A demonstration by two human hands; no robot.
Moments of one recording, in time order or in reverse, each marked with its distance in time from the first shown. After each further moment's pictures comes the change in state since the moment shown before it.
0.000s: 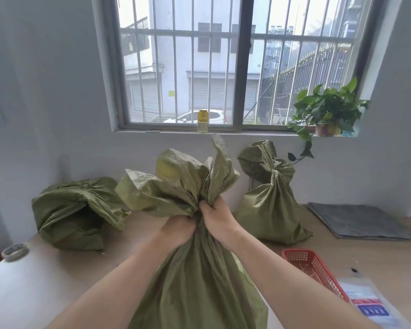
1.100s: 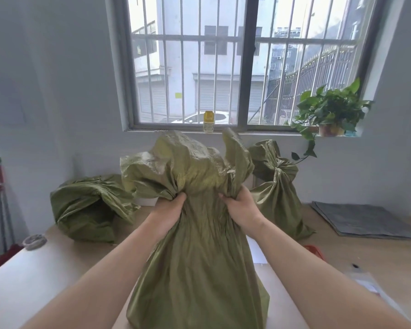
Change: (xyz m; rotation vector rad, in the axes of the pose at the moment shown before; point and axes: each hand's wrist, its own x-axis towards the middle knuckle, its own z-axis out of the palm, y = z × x) left_hand -0.043 -0.002 -0.037 -0.455 0.243 -0.201; right_hand -0.019 0.000 -0.043 0.088 0.032 0.004
